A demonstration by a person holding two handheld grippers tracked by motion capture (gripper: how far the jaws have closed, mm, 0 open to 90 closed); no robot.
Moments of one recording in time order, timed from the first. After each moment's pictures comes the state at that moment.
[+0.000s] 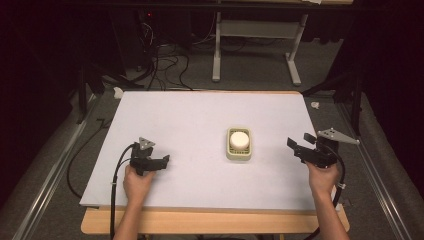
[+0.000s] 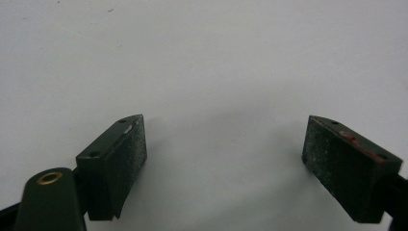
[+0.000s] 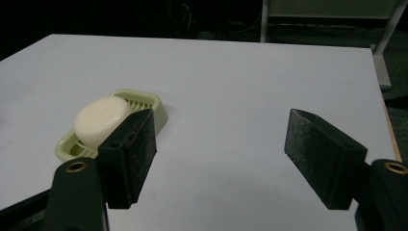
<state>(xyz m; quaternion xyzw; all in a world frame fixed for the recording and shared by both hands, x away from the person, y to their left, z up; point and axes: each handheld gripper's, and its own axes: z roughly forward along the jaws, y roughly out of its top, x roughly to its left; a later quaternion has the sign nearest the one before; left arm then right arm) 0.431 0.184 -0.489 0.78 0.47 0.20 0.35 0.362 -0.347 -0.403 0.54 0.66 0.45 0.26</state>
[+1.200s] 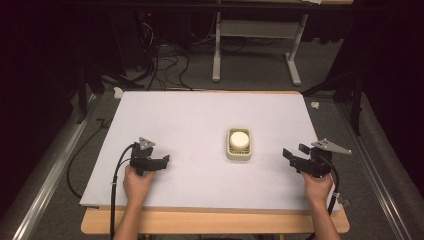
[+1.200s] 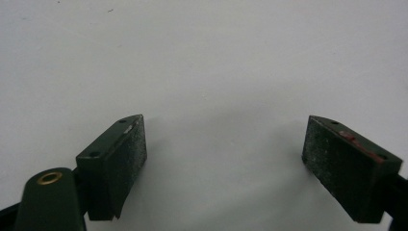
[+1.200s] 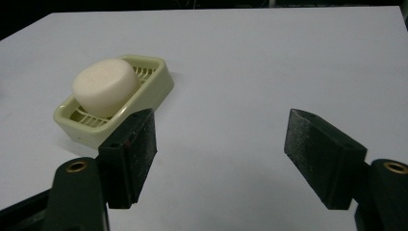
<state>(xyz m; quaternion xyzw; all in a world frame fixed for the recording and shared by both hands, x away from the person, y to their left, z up) 0.431 0.184 -0.489 0.78 0.47 0.20 0.35 0.352 -0.341 -0.436 0.55 0.67 0.44 0.24</state>
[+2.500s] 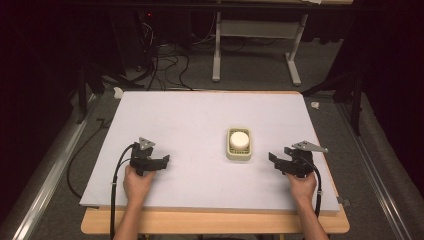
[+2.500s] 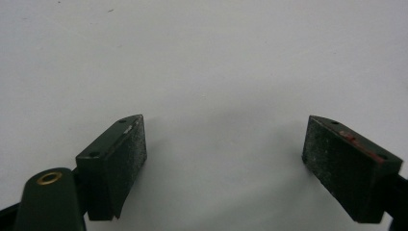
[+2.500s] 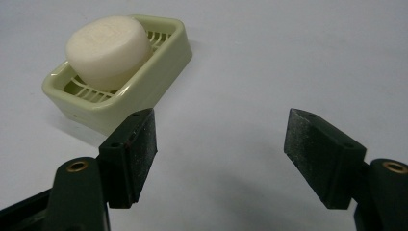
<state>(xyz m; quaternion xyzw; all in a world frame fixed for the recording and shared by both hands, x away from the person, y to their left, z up) 0.431 0.184 -0.489 0.78 0.47 0.21 0.35 0.369 -0.307 -0.462 0.54 0.70 0.41 0.22</state>
